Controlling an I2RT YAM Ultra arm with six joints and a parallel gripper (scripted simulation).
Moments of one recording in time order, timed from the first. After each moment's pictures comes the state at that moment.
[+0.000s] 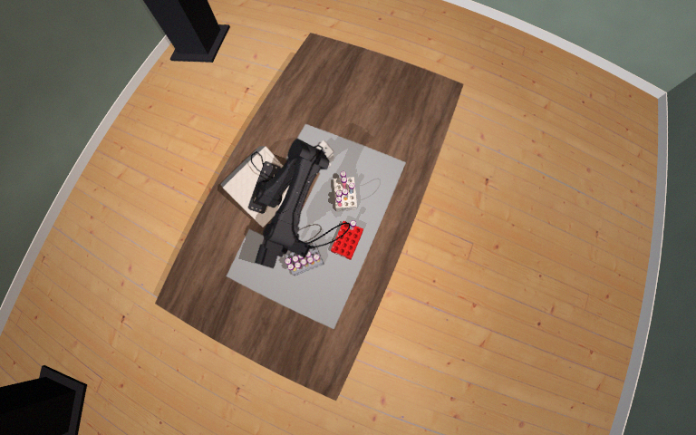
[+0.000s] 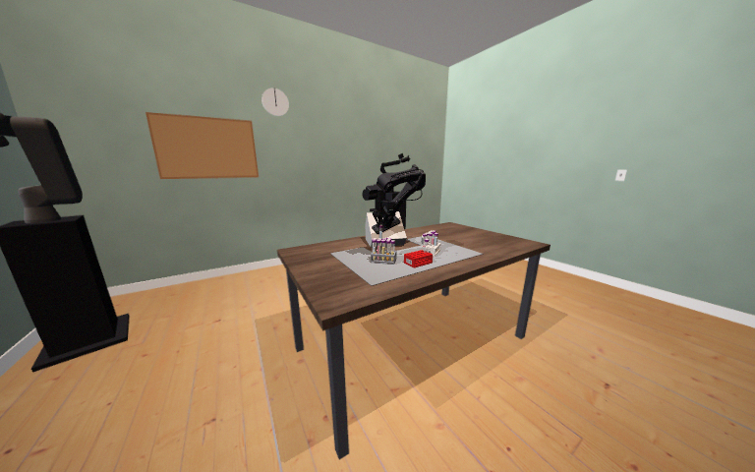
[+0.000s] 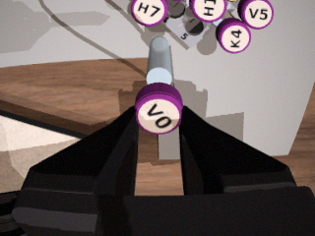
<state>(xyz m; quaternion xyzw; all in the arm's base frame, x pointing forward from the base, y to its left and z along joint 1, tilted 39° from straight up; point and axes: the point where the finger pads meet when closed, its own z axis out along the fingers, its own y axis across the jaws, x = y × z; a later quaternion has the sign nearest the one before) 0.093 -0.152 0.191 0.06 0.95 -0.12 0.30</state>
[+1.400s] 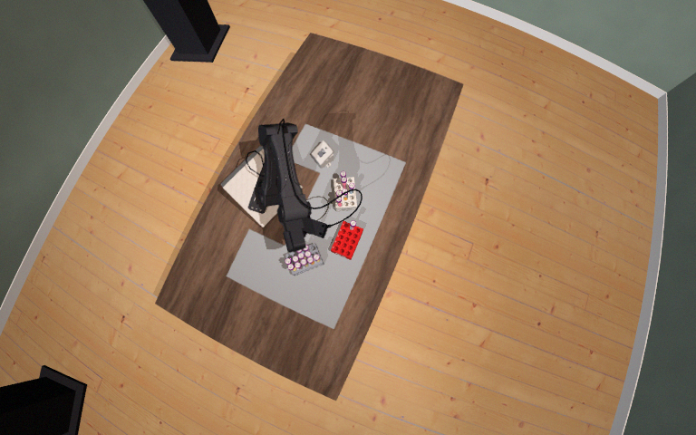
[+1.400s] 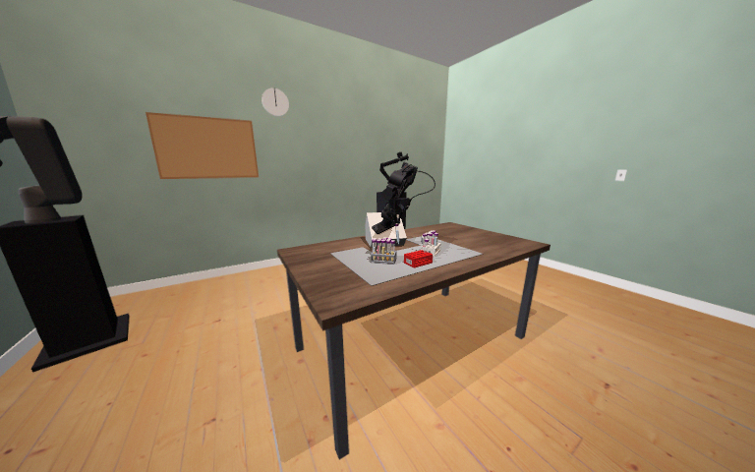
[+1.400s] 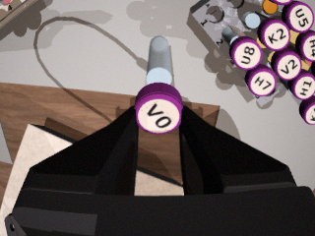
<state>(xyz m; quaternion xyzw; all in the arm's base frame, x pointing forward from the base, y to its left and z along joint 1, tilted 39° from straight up) 0.136 -0.077 0.202 0.00 0.94 -0.10 0.34</state>
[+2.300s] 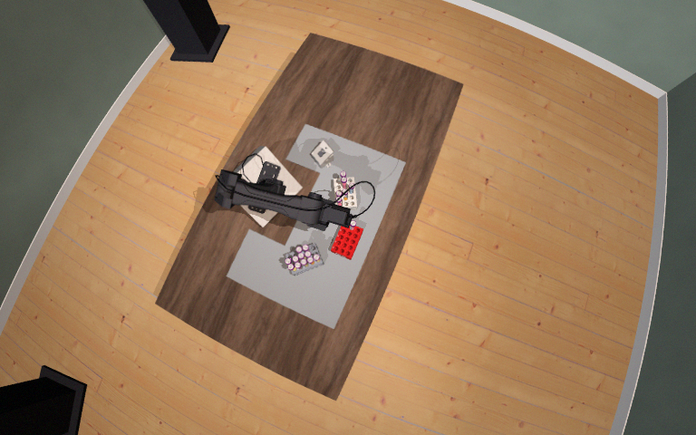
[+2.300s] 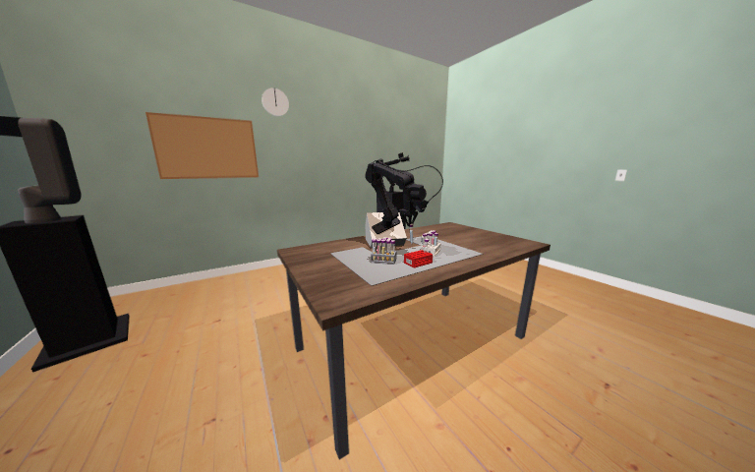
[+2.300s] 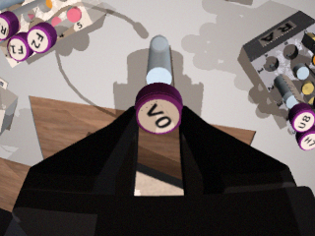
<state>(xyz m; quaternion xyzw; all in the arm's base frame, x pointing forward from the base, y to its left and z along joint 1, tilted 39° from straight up) 0.187 -0.019 0.216 -0.01 0.95 -0.09 0.30</state>
